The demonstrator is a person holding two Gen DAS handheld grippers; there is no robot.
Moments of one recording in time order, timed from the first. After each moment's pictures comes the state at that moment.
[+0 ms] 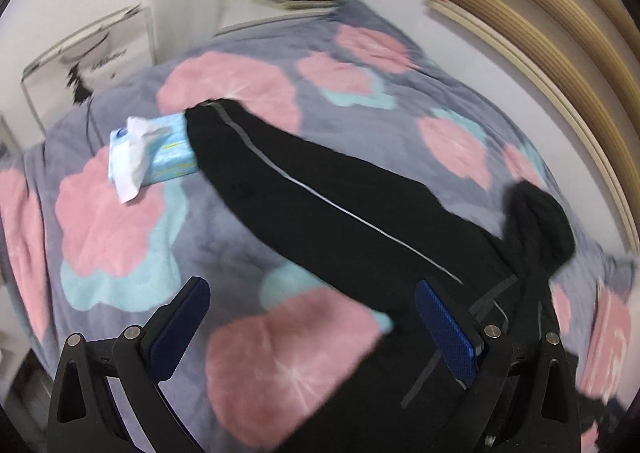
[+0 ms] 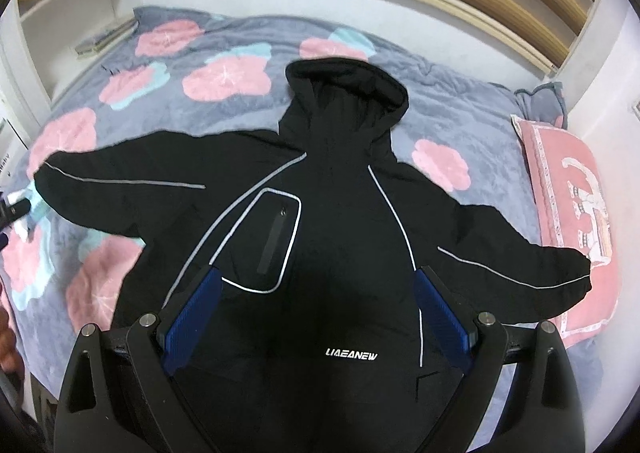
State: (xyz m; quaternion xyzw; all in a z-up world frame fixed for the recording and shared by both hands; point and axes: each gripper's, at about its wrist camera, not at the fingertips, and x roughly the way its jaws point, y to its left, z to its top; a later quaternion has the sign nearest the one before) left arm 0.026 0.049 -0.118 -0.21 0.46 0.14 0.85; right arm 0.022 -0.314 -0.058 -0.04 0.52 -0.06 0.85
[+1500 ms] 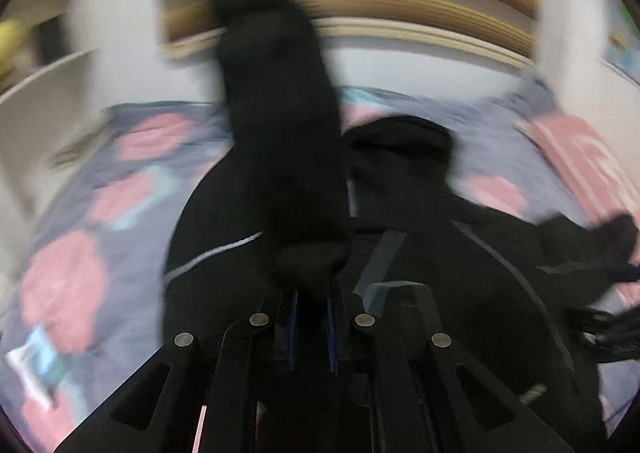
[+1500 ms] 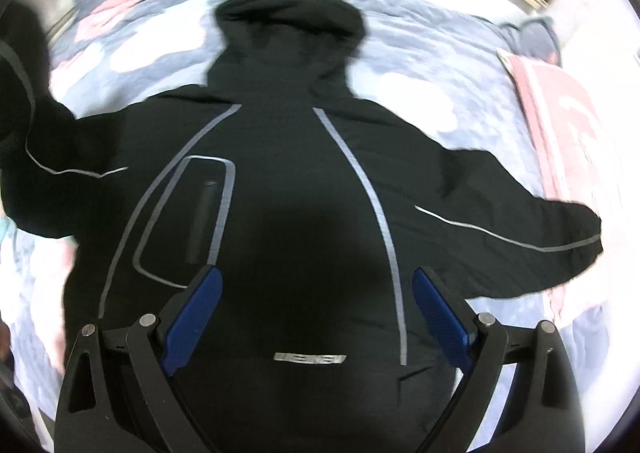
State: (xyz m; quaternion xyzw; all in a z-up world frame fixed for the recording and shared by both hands) left arm 0.091 -0.204 -0.117 0.07 0.37 -0.17 0.91; right arm 0.048 -0.411 -0.125 0.01 0.59 -0.14 0.80
